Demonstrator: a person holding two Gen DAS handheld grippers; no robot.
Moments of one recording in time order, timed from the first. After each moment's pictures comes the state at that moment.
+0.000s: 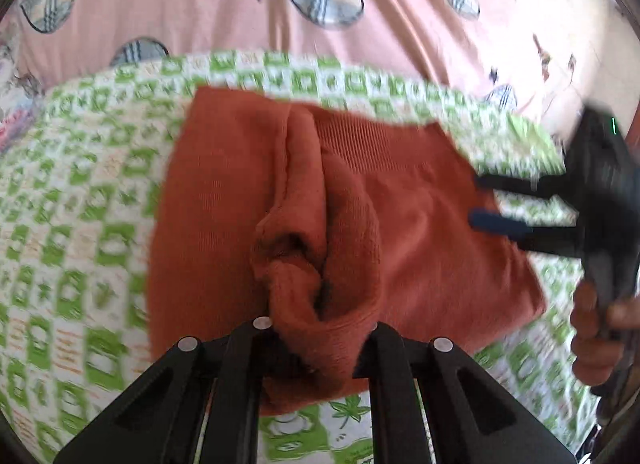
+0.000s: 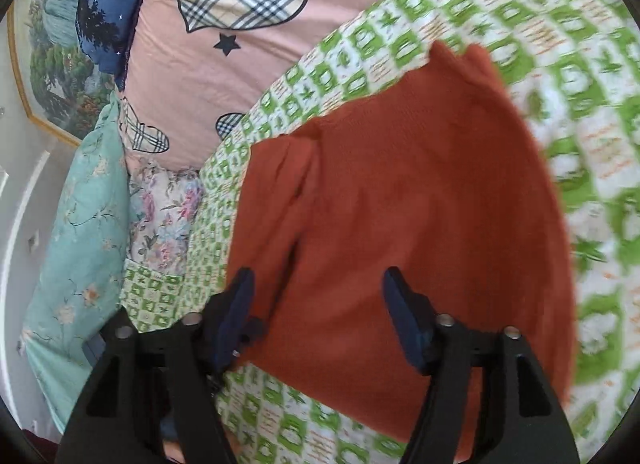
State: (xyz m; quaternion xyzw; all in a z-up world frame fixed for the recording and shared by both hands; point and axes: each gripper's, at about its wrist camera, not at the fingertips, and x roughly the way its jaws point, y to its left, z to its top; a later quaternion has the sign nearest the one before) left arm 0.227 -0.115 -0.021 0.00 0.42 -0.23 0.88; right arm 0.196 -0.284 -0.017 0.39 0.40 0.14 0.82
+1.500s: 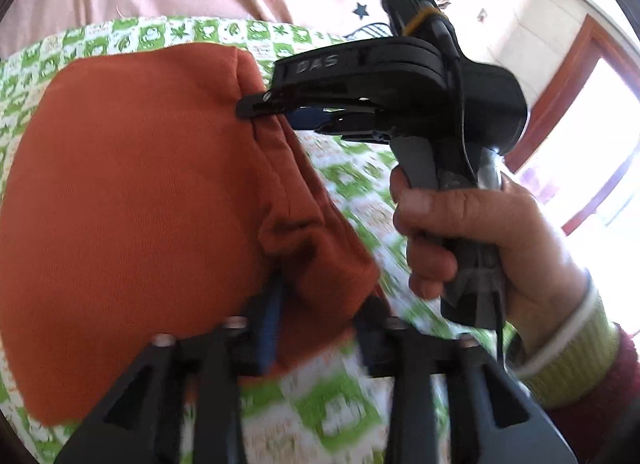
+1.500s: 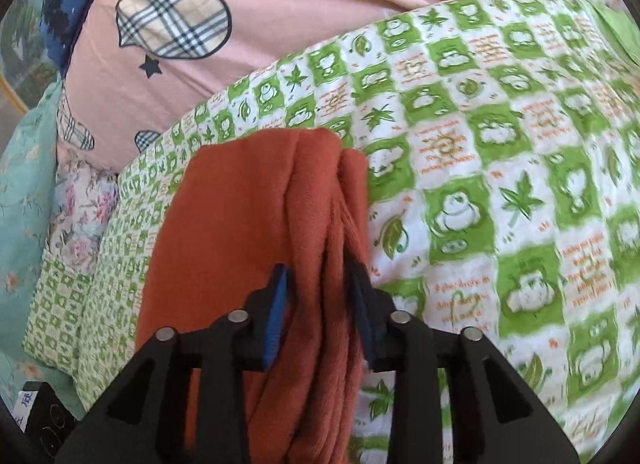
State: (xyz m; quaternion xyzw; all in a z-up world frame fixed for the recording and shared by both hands) left arm 0.200 -0.251 -0.028 -0.01 0.46 -0.42 0.78; right arm 0.187 -0.377 -0.010 0.27 0.41 0.00 0.87
